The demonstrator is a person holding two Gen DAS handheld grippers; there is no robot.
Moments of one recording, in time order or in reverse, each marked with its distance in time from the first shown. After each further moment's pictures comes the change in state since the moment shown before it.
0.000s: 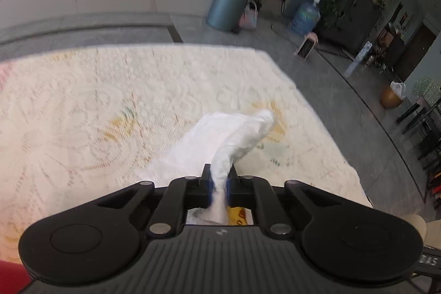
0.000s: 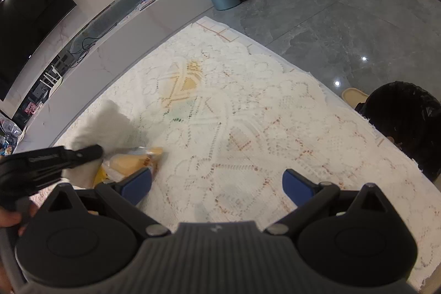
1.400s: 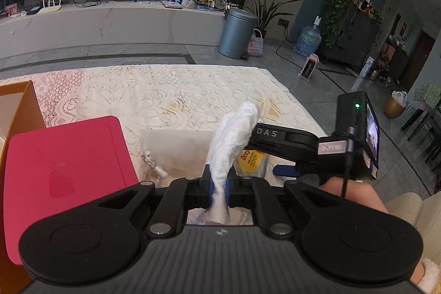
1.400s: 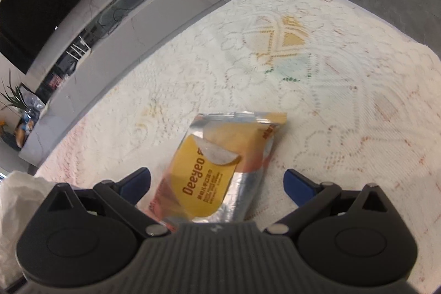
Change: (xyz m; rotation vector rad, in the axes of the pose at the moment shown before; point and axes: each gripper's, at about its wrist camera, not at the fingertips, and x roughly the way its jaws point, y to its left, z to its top) left arm -0.142 0.012 -0.081 0.028 -0.122 0.061; right arm 0.070 0.105 -0.027 -0.061 0.095 0.113
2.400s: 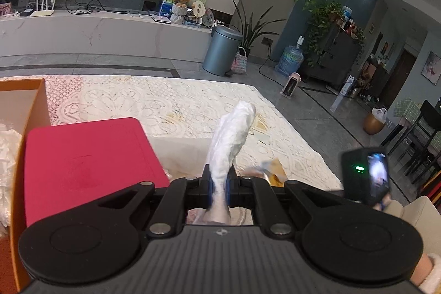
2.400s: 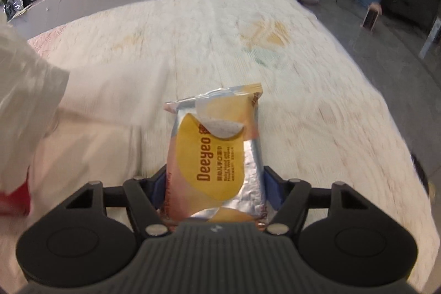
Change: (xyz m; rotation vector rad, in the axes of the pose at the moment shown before) left arm -0.031 0.032 -0.011 -0.037 -0.081 -0.102; right arm -0.037 0.000 -0.055 -0.420 0.045 -0.267
